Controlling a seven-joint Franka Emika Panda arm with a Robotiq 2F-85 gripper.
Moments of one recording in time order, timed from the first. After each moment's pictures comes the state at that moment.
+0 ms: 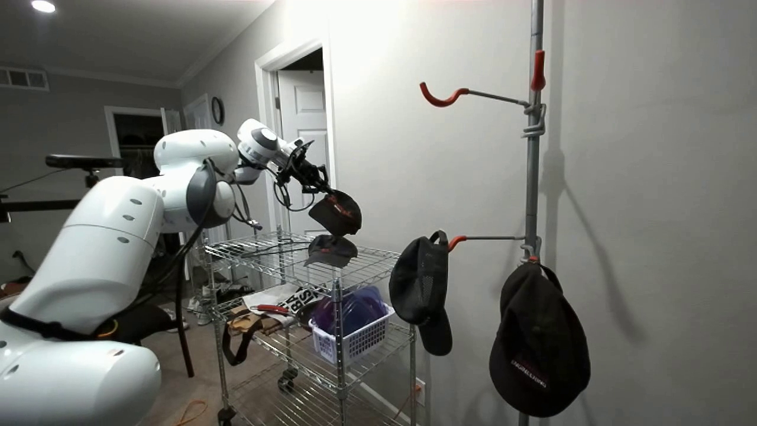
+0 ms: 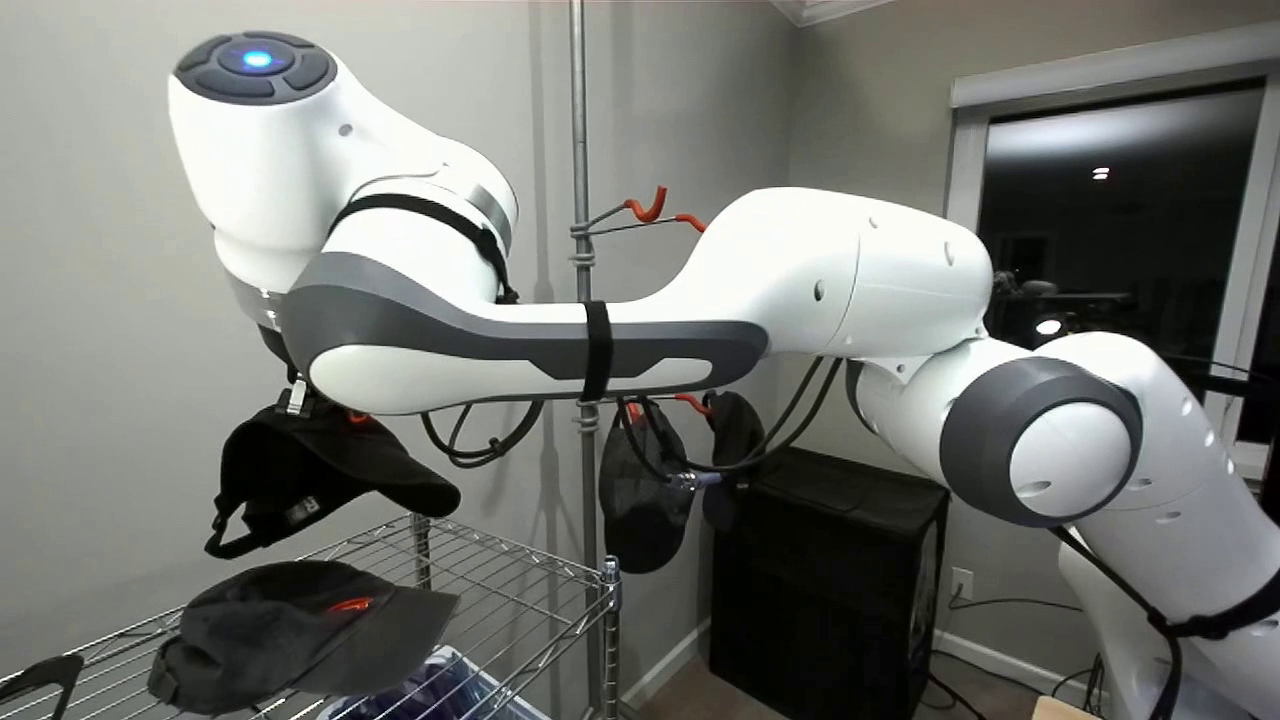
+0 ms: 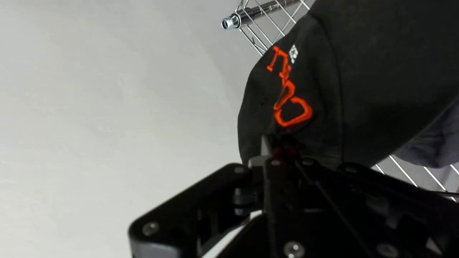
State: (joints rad) arm 0.92 0.68 -0.11 -0.77 -0.75 1.80 0.03
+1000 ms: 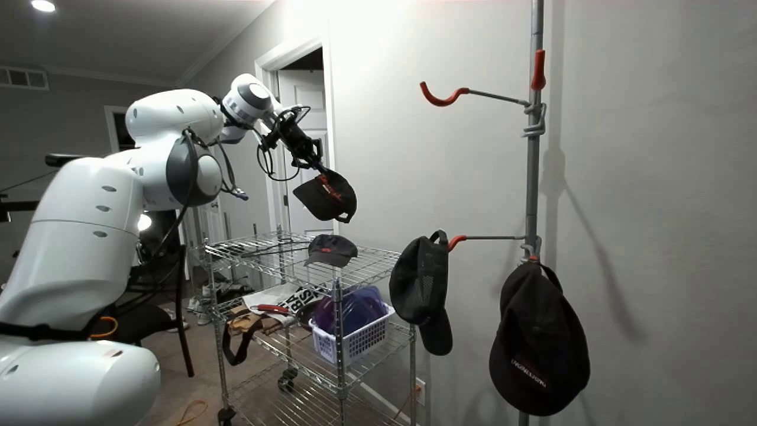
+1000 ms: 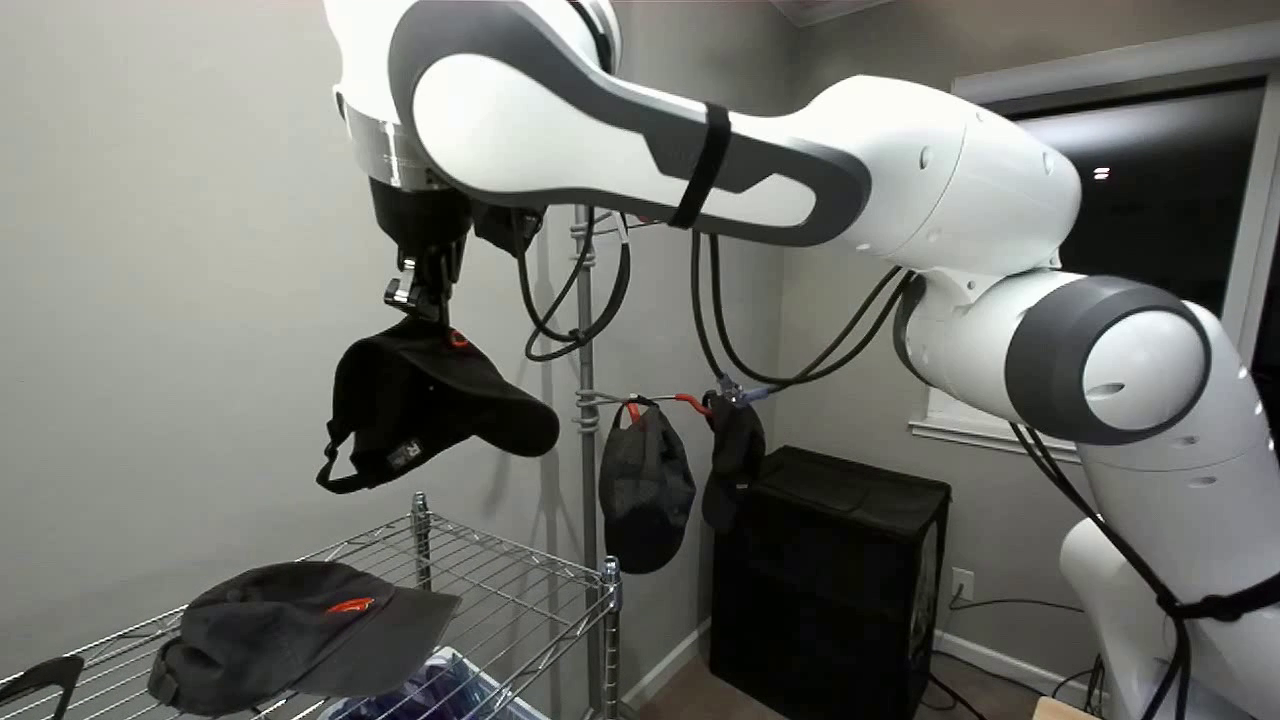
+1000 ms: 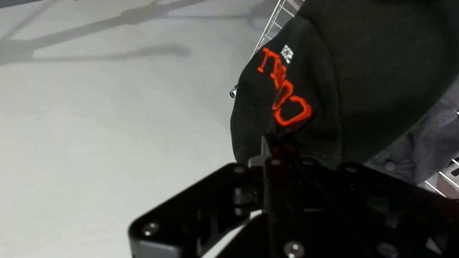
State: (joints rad) arm 0.91 0.48 -0.09 -0.79 -0.62 1.52 -0.01
